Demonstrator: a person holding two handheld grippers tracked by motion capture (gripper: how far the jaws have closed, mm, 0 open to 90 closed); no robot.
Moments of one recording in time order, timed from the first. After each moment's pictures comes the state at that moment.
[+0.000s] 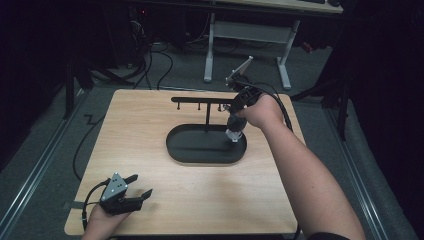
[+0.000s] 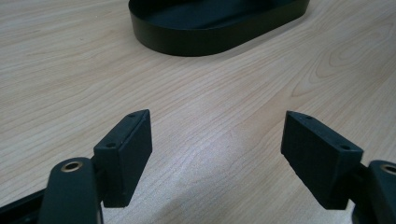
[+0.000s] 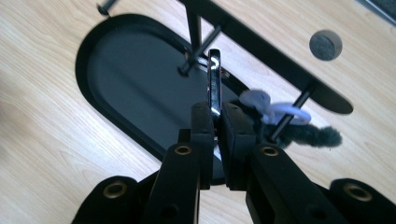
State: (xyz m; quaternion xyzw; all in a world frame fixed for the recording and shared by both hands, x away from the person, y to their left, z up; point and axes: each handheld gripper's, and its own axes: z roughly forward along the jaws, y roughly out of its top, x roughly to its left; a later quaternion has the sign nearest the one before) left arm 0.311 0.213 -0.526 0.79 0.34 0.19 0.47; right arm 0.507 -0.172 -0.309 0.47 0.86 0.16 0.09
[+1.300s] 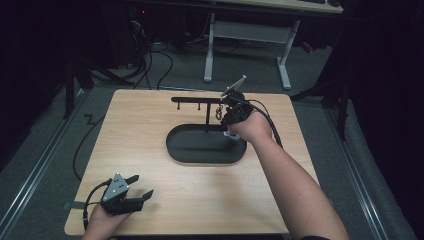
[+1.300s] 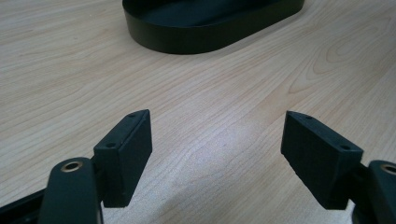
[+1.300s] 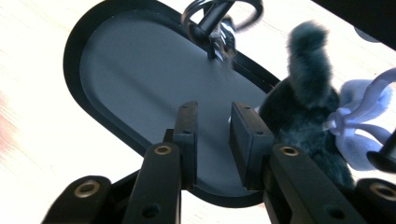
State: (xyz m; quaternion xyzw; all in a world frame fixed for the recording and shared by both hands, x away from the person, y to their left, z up) left arm 0.310 0.211 -0.526 0.80 0.33 0.19 0.47; right arm 0.506 -0.162 -0.363 0.48 0.85 0.18 0.07
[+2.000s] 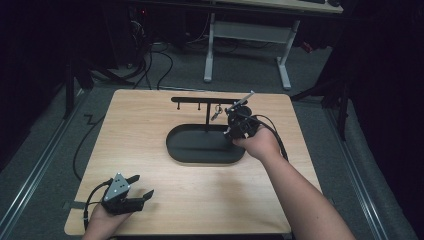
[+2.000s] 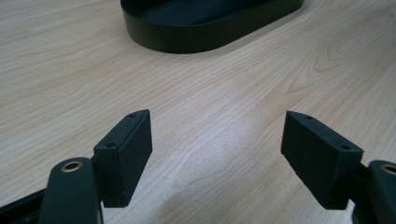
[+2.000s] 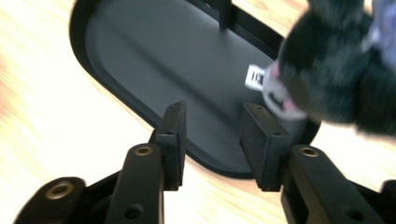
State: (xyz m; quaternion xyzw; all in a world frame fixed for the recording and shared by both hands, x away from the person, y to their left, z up) left arm 0.311 0.208 -0.527 0.80 0.33 0.19 0.46; right arm 0.463 -0.182 -0.385 0.46 0.86 0.20 0.08
